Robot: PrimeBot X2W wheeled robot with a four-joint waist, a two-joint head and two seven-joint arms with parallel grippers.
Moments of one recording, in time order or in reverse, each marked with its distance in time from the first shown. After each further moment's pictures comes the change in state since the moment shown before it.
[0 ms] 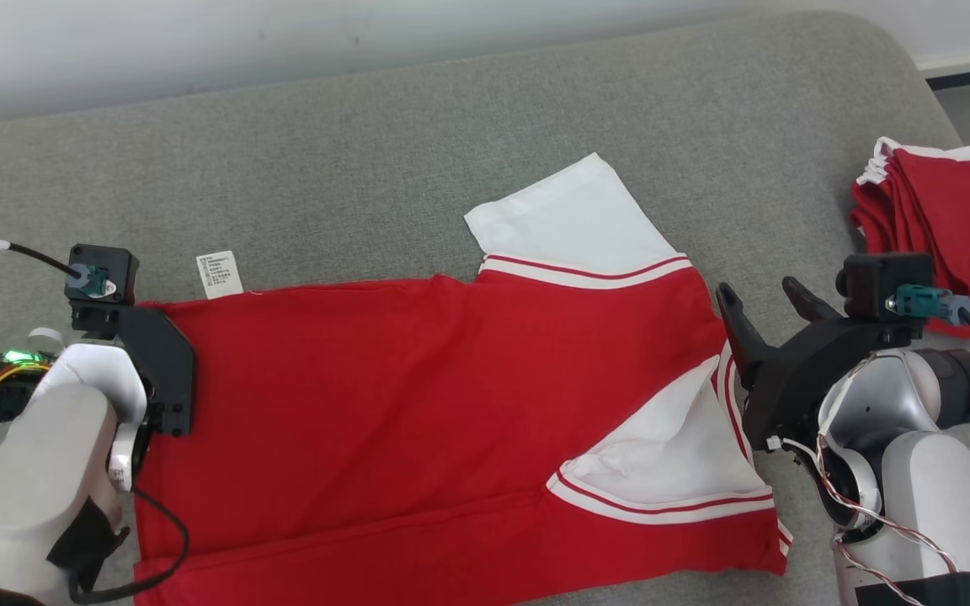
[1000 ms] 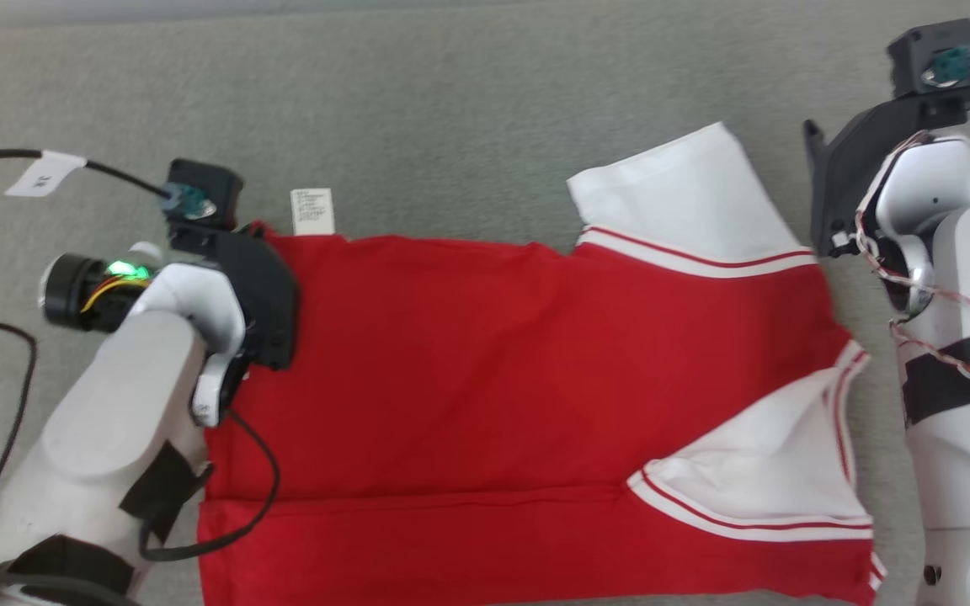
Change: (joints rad) left arm -0.091 -0.090 -0.040 -0.133 -0.035 -0.043 0.009; right arm -0.496 -0.149 0.025 0.435 -0.186 0.000 0.076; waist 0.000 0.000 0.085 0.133
